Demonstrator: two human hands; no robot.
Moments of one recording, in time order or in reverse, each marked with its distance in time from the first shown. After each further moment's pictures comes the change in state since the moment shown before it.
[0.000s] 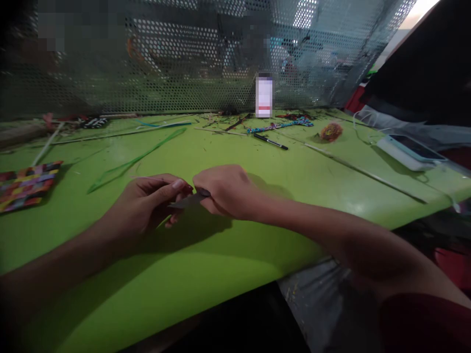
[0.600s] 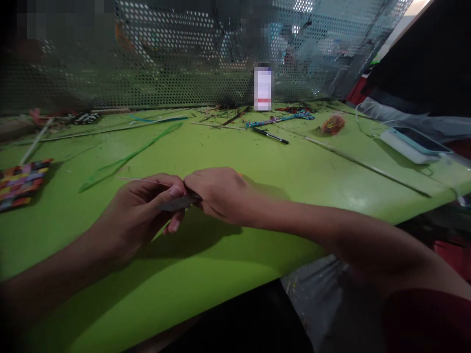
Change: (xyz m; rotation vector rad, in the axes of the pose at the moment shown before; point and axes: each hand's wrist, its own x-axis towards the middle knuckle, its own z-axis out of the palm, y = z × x) left_hand -0.012 -0.002 0.009 -0.046 -0.067 0.069; right_hand -0.003 -0.008 0.005 0.020 -0.051 -0.042
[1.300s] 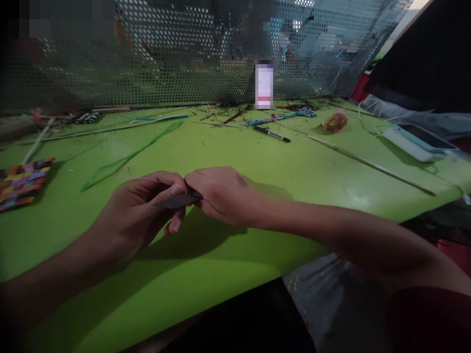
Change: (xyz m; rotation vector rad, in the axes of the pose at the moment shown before) left_hand 0.000 0.005 0.007 0.040 0.020 0.016; right_hand 0.000 -0.005 0.000 0.083 0.083 -0.013
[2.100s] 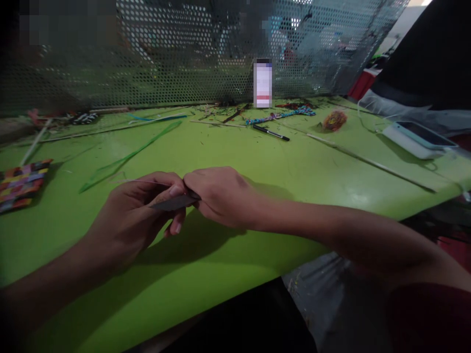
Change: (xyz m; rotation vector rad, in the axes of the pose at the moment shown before) left_hand -0.001 0.002 0.002 0.077 0.016 0.015; right_hand 0.000 -0.005 -0.001 -0.018 -0.014 0.040
